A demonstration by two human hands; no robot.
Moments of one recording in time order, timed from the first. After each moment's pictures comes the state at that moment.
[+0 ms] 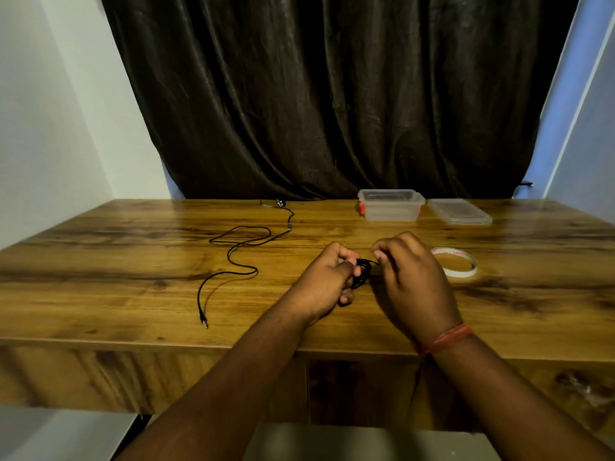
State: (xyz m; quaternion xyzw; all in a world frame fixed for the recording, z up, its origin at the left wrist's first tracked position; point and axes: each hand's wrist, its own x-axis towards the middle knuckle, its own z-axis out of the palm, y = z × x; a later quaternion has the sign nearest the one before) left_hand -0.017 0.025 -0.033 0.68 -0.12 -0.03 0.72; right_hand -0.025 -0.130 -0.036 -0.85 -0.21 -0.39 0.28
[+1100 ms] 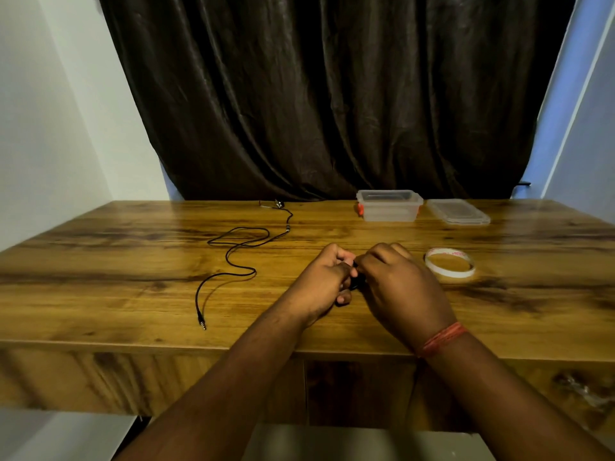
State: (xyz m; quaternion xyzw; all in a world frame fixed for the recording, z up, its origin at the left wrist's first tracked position) left_hand -0.013 0.024 -0.035 0.67 -0.10 -0.04 0.73; right_hand -0.029 -0.126 -0.035 -0.91 -0.25 -0.34 0.06
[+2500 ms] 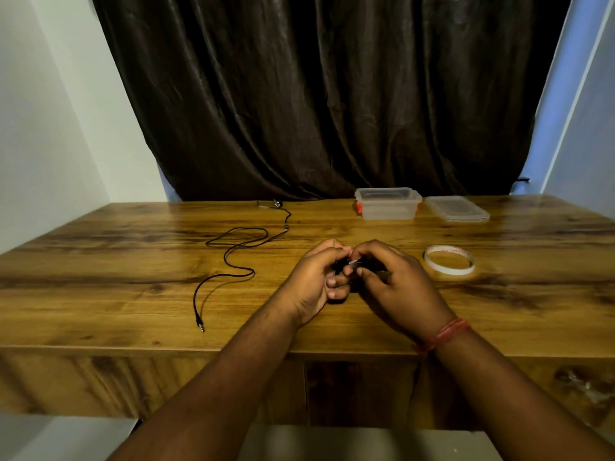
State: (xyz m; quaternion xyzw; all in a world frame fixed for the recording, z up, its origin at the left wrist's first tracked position) left_hand -0.014 0.034 -0.026 0.53 -0.14 -0.11 0.83; right_hand -0.028 -0.126 -0.033 -0.83 -0.29 -0.24 0.41
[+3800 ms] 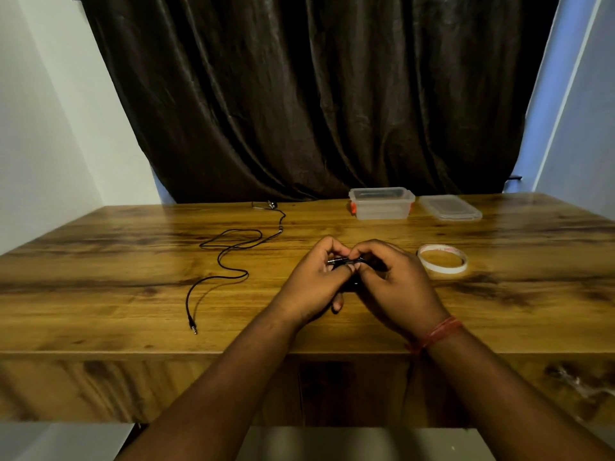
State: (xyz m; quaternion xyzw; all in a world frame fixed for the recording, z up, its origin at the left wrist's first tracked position) left_hand -0.021 0.028 -0.031 0.73 -0.17 0.01 0.66; right_hand -0.029 -0.128 -0.032 -0.82 -0.25 -0.26 0.46
